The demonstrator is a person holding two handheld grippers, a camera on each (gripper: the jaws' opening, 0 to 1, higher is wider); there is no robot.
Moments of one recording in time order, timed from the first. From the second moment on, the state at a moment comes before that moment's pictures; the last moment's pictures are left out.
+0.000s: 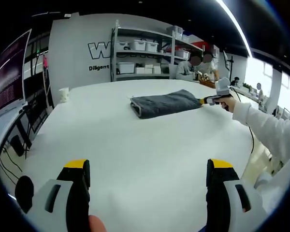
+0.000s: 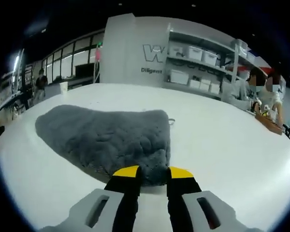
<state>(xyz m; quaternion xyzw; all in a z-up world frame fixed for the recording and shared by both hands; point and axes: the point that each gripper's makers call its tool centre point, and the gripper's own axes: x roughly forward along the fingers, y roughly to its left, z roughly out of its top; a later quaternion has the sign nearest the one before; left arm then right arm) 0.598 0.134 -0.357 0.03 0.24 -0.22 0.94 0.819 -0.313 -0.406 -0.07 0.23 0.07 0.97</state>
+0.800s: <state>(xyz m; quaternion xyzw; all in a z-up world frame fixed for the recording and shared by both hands) 0.597 0.137 -0.356 0.03 0.24 -0.22 0.95 0.752 -0.290 -0.407 -0.11 0.23 0.11 0.96</state>
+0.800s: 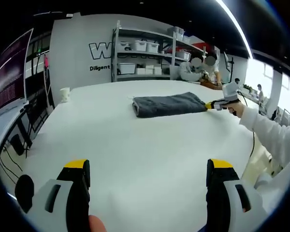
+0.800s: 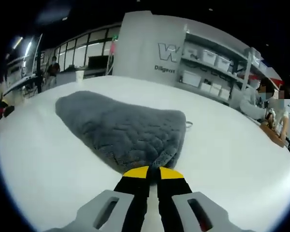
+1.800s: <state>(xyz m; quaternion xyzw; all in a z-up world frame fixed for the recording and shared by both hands) 0.594 0.131 -0.352 0.03 0.23 -0.23 0.95 0.639 -0.205 -0.413 -0.06 0.22 0.19 0.96</state>
